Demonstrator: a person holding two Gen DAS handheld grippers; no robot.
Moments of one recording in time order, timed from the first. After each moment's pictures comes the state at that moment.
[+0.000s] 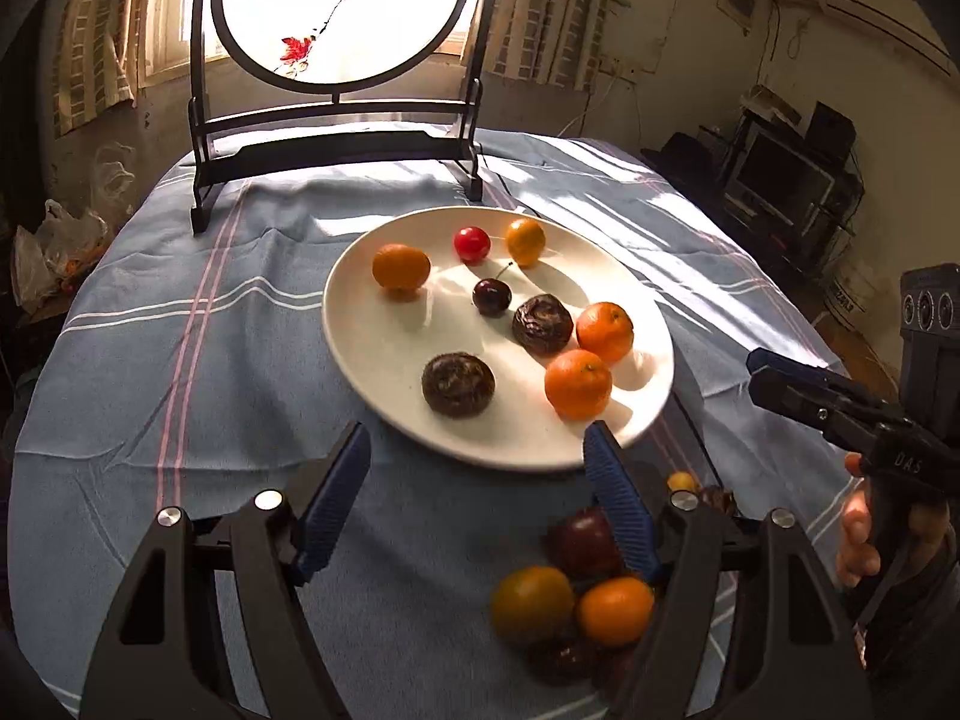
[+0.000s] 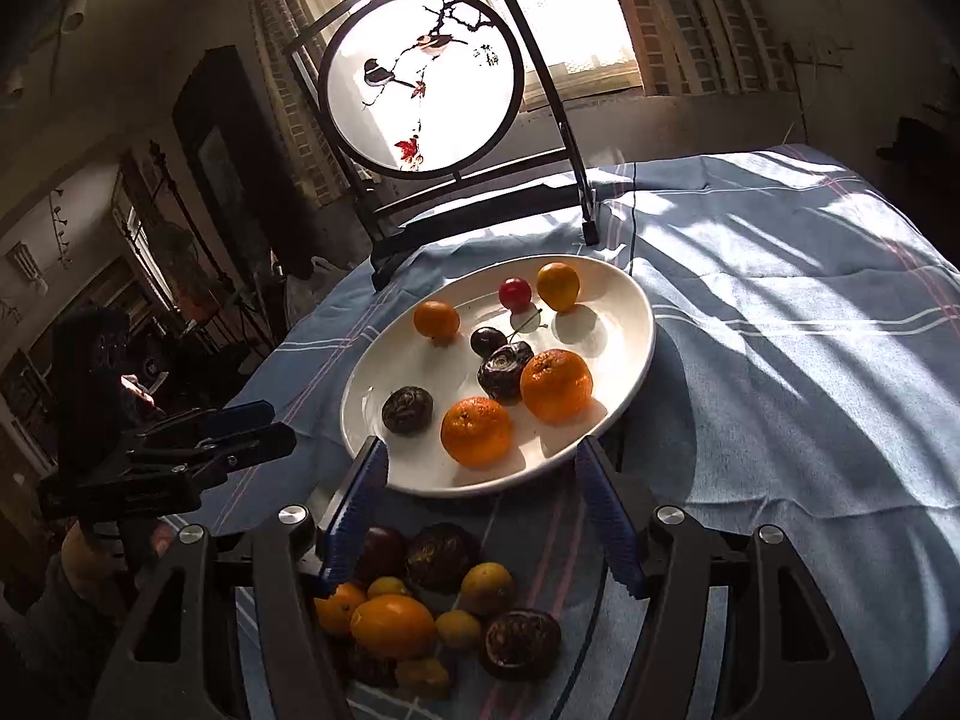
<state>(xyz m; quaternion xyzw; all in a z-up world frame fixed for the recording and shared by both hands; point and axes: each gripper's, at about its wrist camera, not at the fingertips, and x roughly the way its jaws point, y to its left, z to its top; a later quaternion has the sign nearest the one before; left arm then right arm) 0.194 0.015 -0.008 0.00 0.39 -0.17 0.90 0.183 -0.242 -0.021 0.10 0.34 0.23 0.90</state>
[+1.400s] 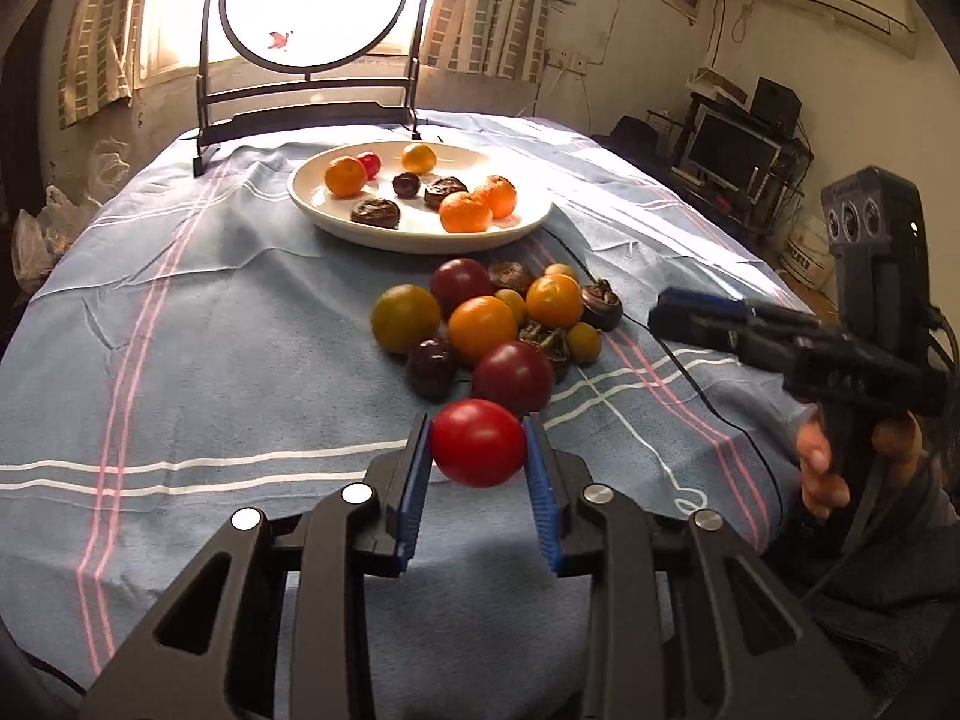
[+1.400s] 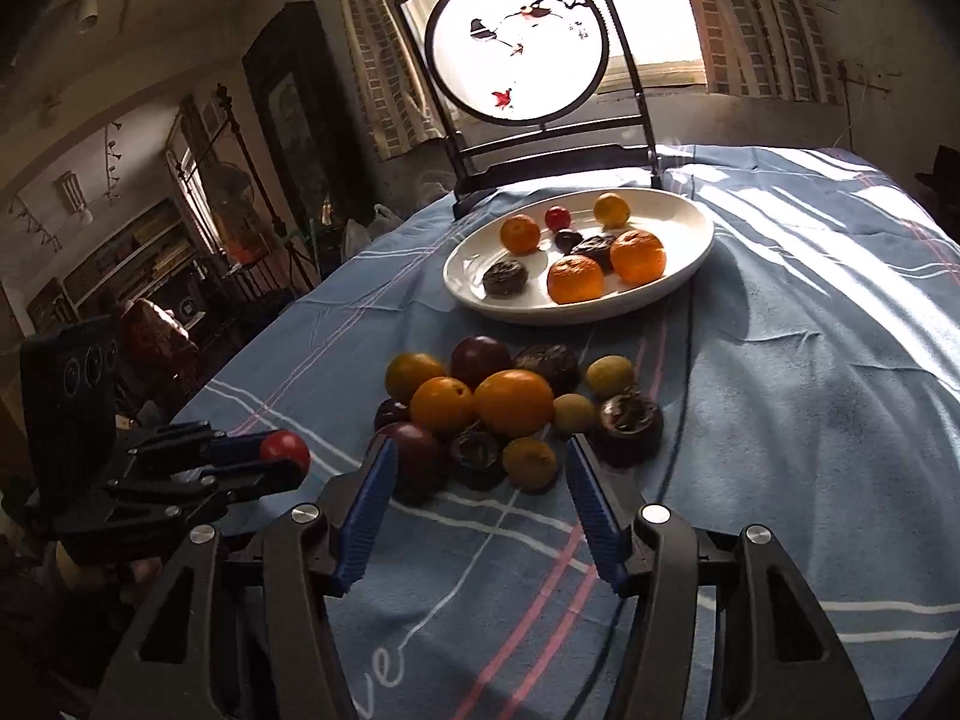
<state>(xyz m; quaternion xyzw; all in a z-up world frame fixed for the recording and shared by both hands) 0.045 0.007 -0.044 -0.01 0.37 -0.18 0.91 0.082 -0.209 -0.045 0.04 0.35 0.31 0.88</state>
